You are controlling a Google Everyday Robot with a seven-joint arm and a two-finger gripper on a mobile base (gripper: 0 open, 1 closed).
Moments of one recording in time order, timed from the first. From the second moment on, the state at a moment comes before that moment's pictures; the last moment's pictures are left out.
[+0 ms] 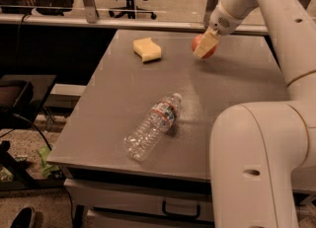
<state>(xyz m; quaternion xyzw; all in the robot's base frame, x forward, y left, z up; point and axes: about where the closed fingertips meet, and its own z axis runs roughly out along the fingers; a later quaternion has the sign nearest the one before) 0.753 -0.173 0.877 -0.51 0.83 0.07 0.23</state>
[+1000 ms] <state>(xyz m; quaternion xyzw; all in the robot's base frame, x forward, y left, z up) 0.760 -0.081 0.868 -0.57 0.79 0.10 0.21</state>
